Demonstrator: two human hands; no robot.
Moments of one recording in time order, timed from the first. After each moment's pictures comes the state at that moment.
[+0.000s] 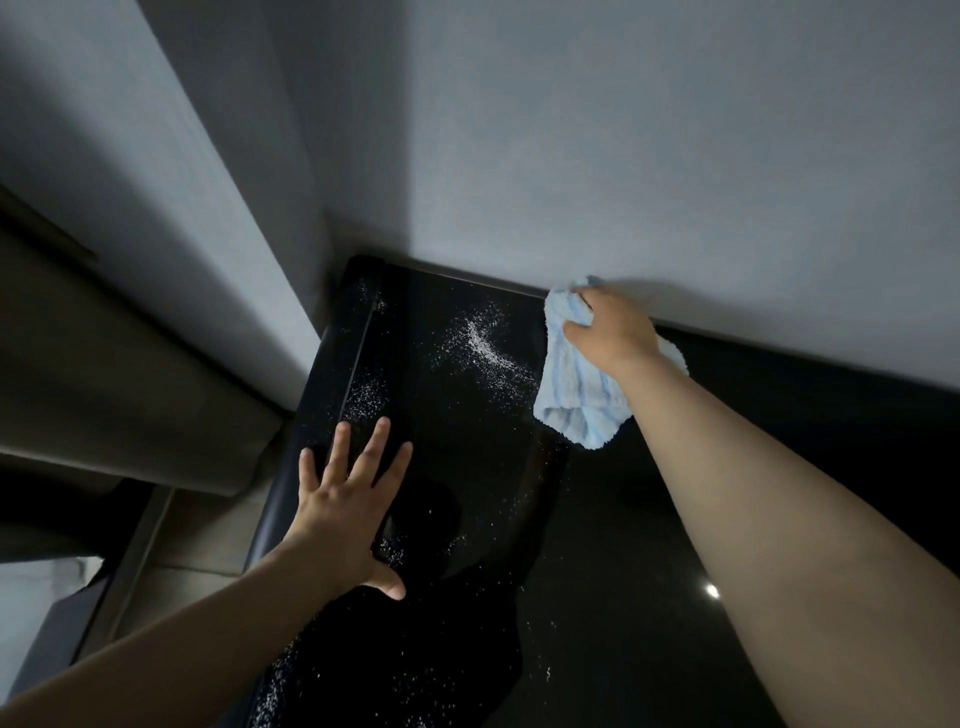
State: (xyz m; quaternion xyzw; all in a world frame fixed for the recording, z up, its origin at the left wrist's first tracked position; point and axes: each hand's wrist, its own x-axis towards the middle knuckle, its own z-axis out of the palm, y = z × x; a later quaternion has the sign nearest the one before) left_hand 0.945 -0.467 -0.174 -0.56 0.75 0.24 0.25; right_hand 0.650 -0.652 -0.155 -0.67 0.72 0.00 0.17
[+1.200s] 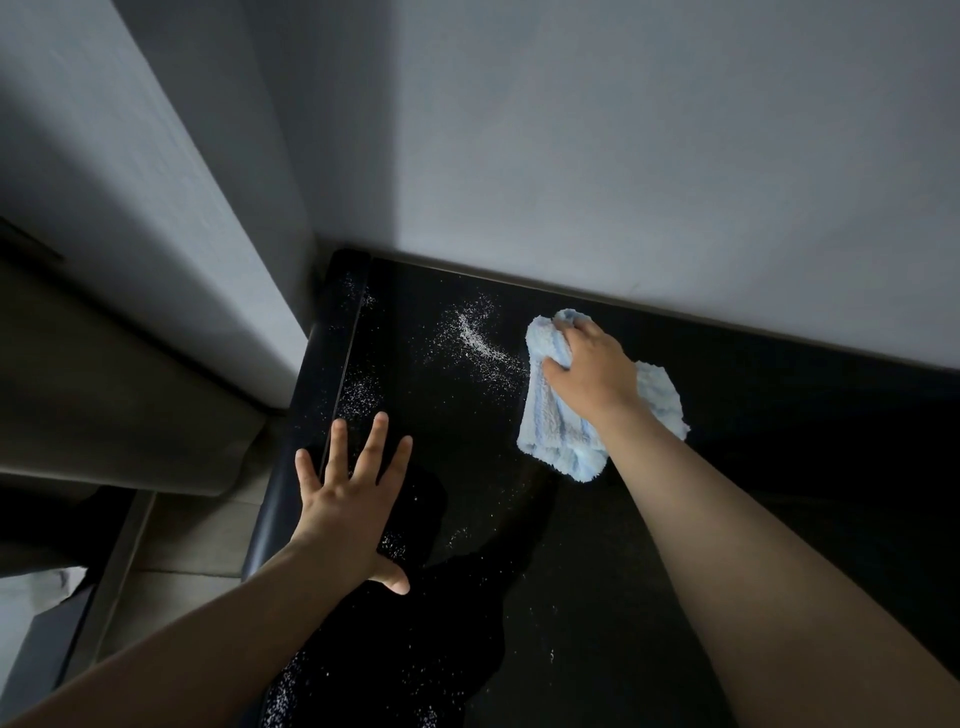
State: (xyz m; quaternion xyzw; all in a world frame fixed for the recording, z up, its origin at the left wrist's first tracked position) left_hand 0.943 -0.470 -0.182 -0.55 0.75 0.25 0.25; right_hand 0.662 -0.596 -0.177 -0.67 0.73 0.03 0.14
